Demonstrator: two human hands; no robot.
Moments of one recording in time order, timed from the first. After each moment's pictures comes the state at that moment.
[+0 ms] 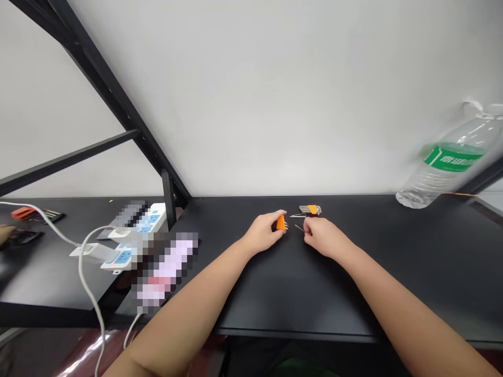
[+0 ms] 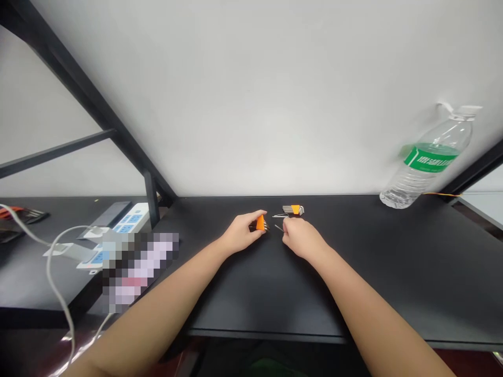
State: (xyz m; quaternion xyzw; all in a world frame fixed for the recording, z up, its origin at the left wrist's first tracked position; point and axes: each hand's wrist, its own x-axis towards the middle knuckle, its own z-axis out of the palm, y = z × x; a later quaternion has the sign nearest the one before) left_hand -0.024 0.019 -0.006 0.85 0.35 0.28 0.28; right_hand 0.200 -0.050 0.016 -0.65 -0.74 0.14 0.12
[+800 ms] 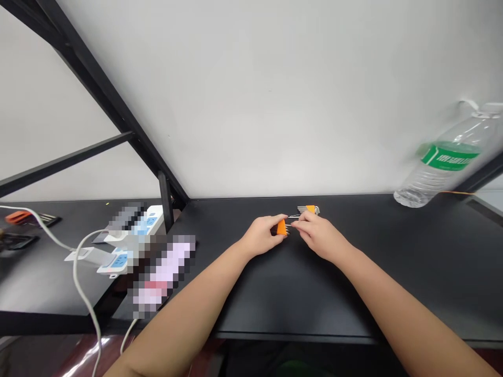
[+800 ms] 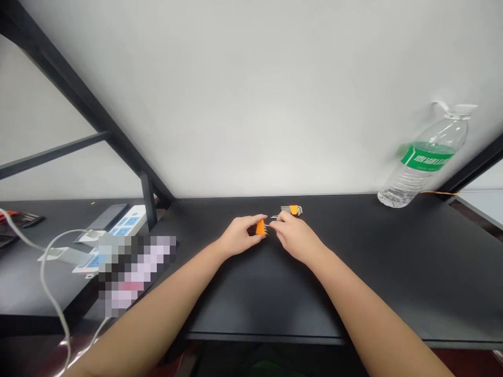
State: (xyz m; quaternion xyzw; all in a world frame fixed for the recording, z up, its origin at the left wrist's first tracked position) left_hand -0.024 0.015 -0.005 0.87 0.33 0.27 0.25; right_hand 0.202 -0.054 0.011 -0.50 -0.83 0.03 0.25
